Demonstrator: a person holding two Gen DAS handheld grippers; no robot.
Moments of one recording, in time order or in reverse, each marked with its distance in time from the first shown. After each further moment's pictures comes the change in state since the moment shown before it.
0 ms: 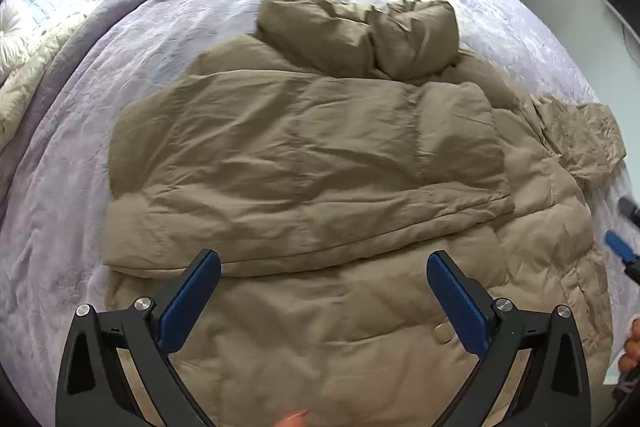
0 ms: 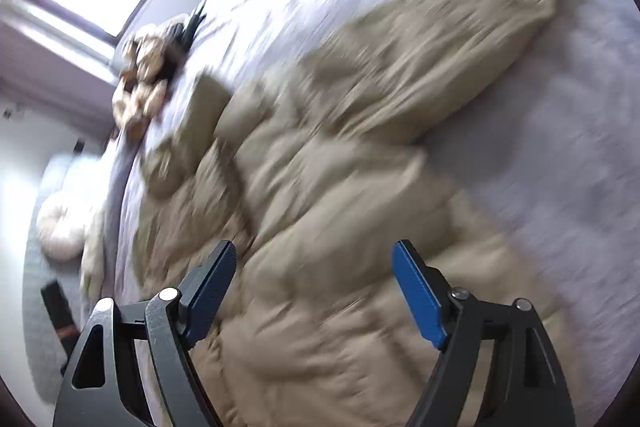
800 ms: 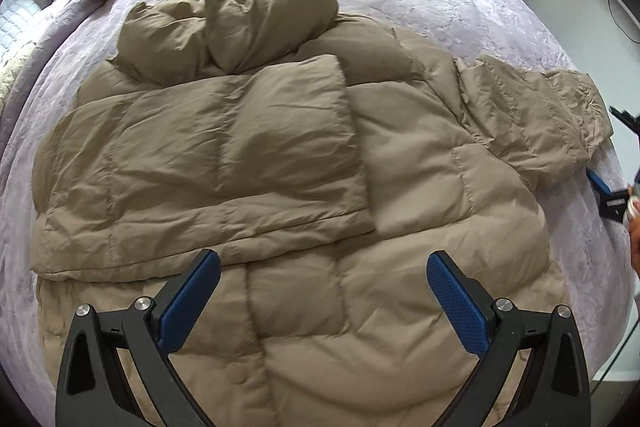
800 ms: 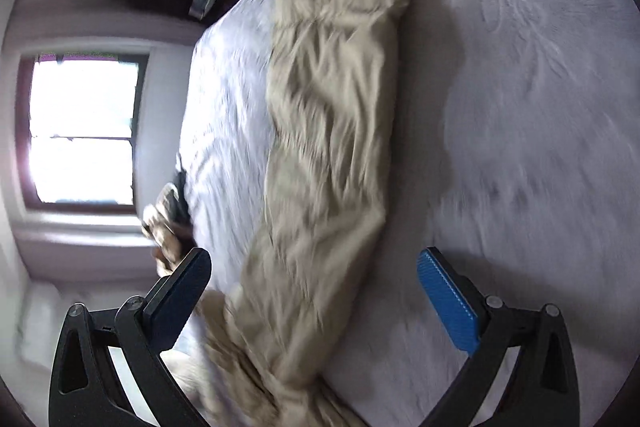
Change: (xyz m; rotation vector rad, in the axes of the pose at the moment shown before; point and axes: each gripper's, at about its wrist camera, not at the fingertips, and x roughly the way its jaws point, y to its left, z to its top) left arm 0.021 -0.137 0.014 0.053 0.066 -0.050; right arm -0.003 -0.222 0.166 0.572 -0.119 0.282
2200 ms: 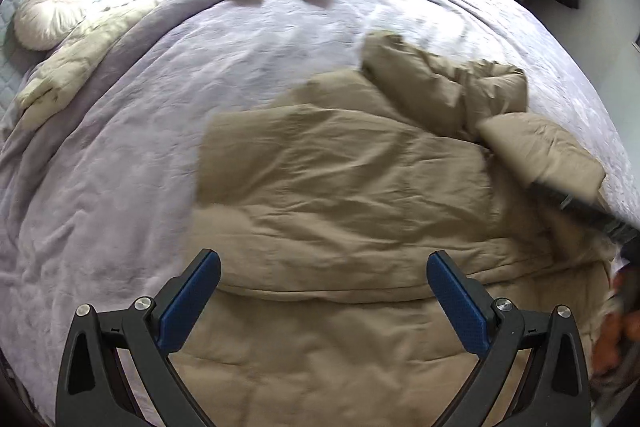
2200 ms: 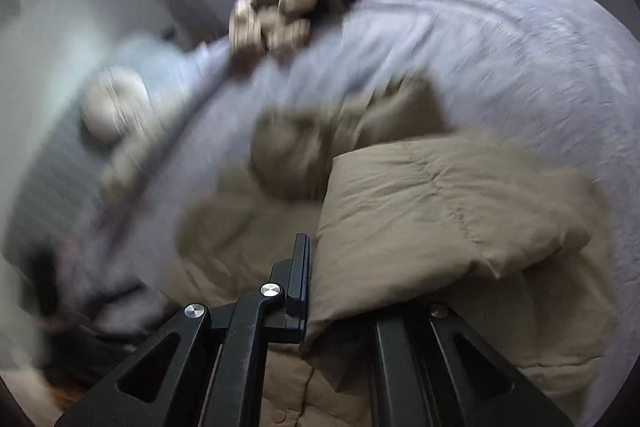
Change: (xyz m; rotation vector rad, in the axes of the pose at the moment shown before) left arm -0.057 0.210 -0.023 -0.235 -0.145 0.144; right arm 0.211 0.224 -0.332 -1.091 0.406 -0.121
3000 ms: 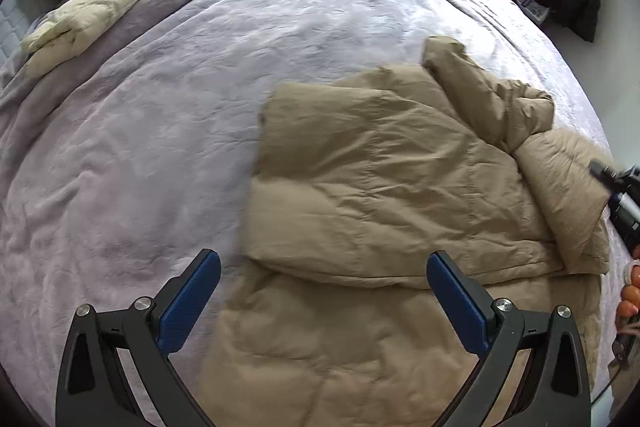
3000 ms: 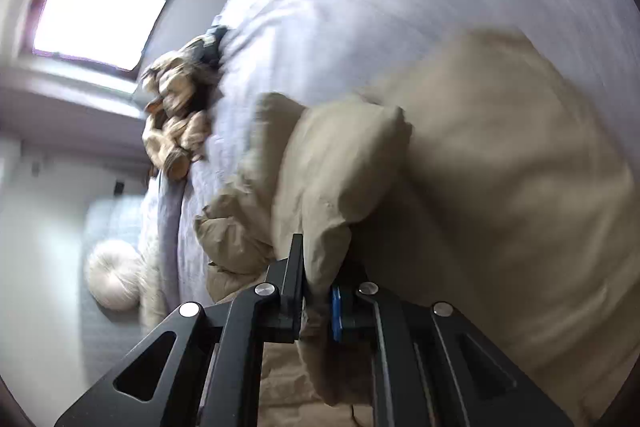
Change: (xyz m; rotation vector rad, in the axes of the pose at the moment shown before) left arm 0.005 0.077 -0.013 -0.125 0.033 -0.063; right arm -0.035 -0.070 -0.026 0.605 -0.188 0.036
